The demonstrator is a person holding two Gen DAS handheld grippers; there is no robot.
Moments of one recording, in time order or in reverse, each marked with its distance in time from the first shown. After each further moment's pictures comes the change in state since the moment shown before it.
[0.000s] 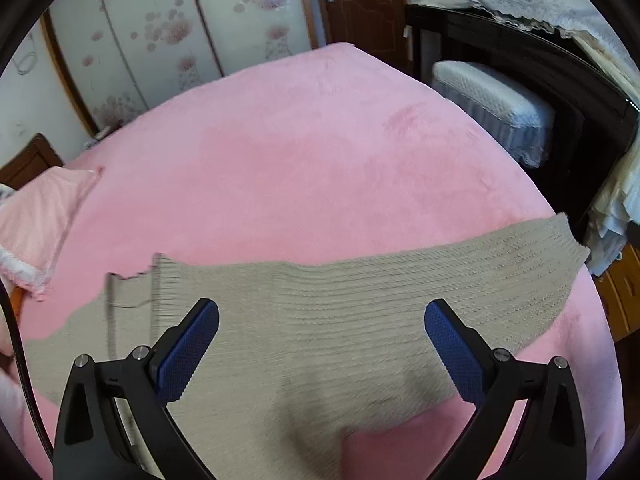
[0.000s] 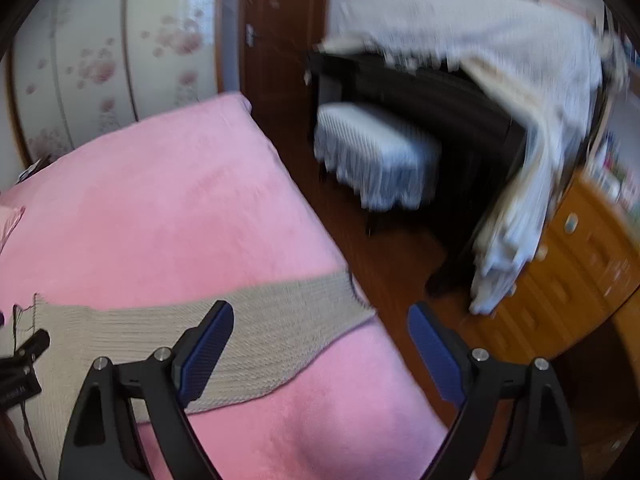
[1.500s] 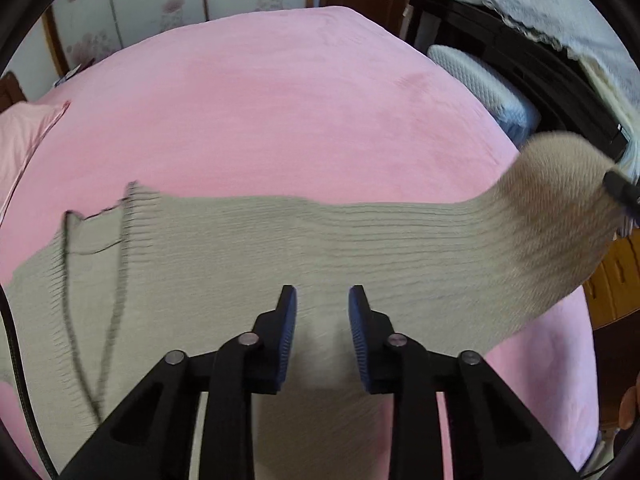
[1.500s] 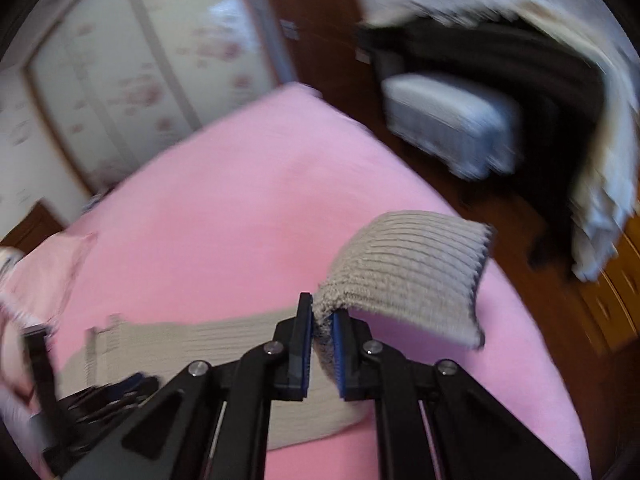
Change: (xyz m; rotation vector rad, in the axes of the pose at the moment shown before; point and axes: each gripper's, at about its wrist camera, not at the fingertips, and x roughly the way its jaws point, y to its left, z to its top) left arm 0.026 0.086 -0.047 -0.122 0.136 -0.197; right arm -0.029 0.106 0.000 0.005 -0.043 0.421
